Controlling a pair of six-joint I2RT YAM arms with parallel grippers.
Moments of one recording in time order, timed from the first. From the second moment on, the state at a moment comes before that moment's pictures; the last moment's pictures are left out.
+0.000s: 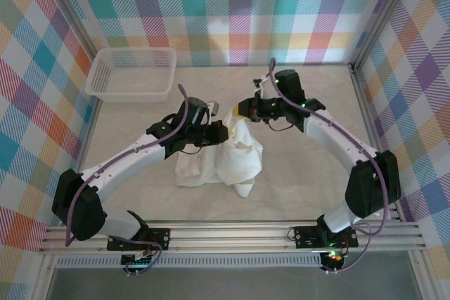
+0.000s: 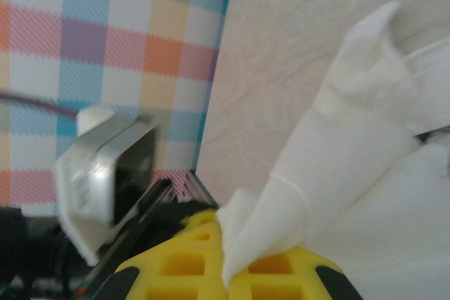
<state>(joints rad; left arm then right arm) -0.66 1.38 1.08 -0.37 0.31 -0.75 0.40 1.57 1.26 -0.33 -0.85 0.77</state>
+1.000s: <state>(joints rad) -0.56 1.19 0.96 -0.24 0.49 -0.81 0.47 1.51 0.97 -0.01 -0.82 0.73</state>
